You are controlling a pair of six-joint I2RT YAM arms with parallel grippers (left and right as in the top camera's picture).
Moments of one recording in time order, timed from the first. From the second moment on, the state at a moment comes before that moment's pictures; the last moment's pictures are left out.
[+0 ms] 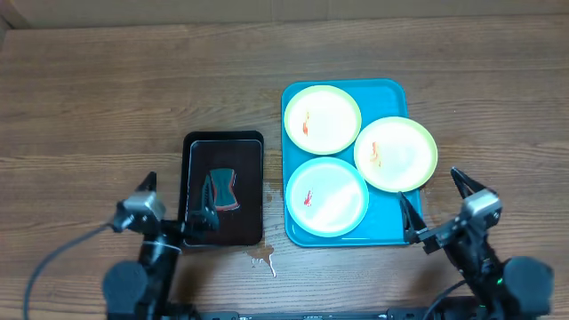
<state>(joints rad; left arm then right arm) -0.05 0.26 0.46 -0.25 0.10 -0.27 0.05 0.23 0.52 -0.39 -0.37 -0.01</state>
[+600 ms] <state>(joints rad) -0.05 1.01 1.30 -1.04 0.34 -0.23 0.06 1.09 1.12 -0.97 -0.51 0.14</state>
